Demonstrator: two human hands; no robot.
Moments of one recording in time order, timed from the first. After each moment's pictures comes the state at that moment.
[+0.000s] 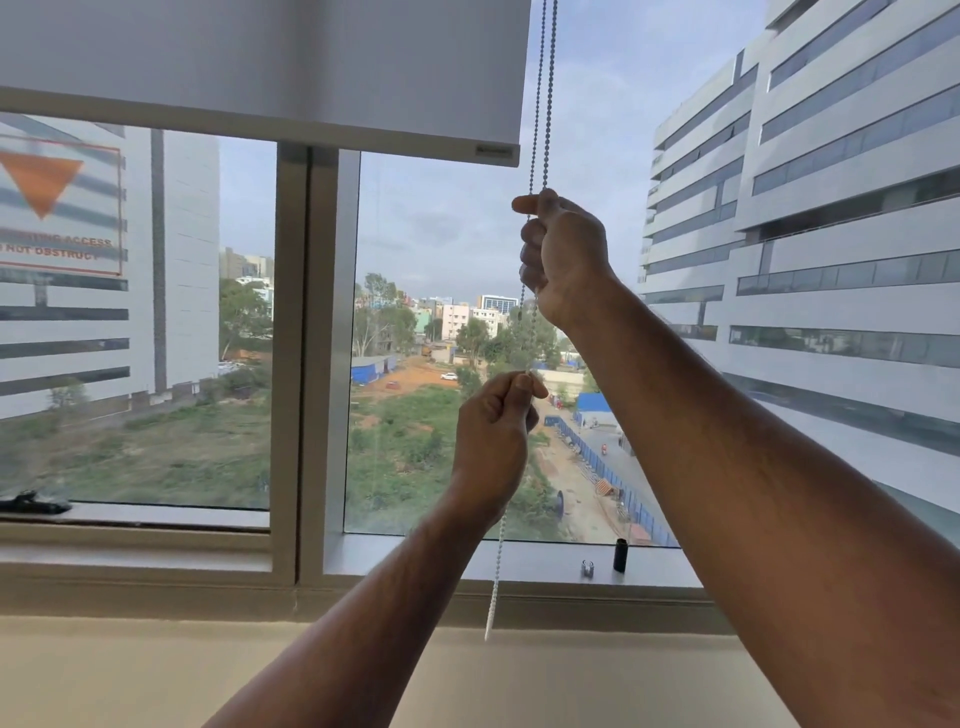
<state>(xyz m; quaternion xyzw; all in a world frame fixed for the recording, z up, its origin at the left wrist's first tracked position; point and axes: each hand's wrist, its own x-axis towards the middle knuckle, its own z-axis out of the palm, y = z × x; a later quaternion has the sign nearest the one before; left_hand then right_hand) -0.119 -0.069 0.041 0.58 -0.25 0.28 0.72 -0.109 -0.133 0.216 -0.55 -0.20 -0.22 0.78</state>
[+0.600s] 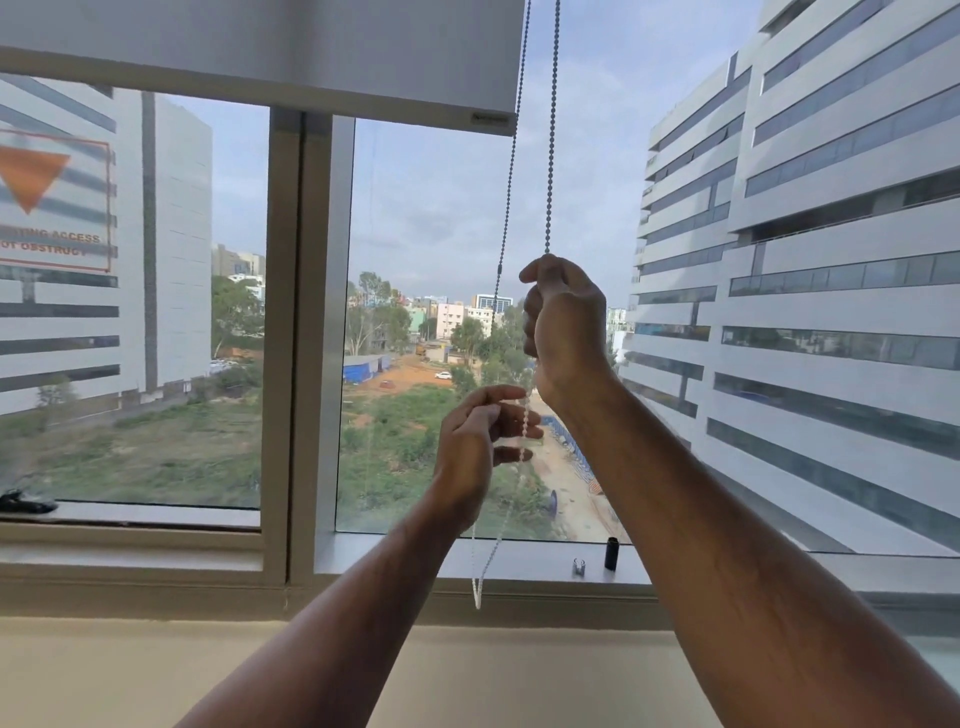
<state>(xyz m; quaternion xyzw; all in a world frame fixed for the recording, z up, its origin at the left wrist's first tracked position) -0.109 -0.056 0.030 0.56 -0.23 0.15 0.78 -0.121 -0.139 0.148 -0.58 -0.19 -0.32 0.72</state>
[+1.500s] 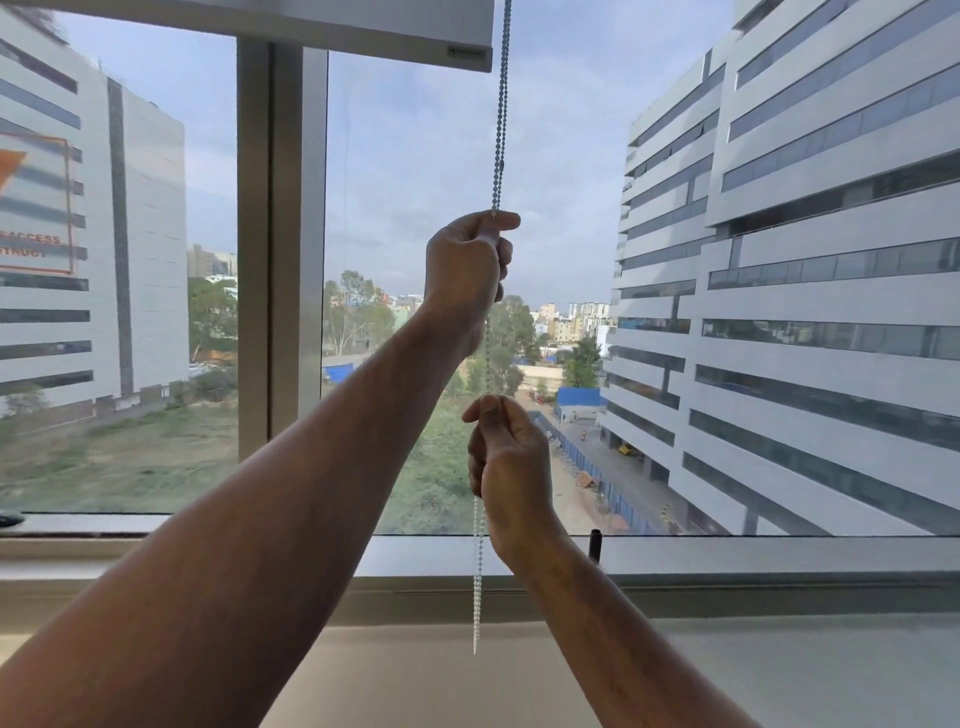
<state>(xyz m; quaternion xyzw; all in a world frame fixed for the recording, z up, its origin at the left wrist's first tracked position) -0.113 -0.067 0.185 0.54 -0.25 0.25 0.76 -0.154 -0.126 0.026 -0.61 -0.18 -0.24 0.73</state>
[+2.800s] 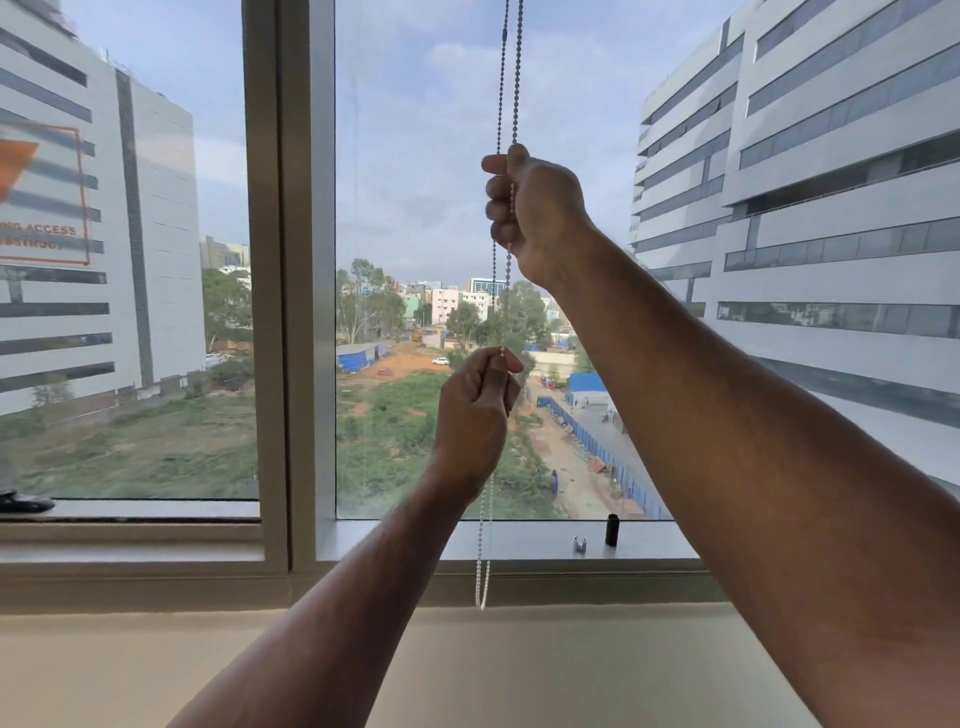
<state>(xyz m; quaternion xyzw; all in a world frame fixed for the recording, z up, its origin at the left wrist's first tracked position) -0.111 -0.065 0.041 0.56 -0.27 0.27 0.73 -0.109 -0.126 0.231 -0.58 -0.20 -0.21 0.76</state>
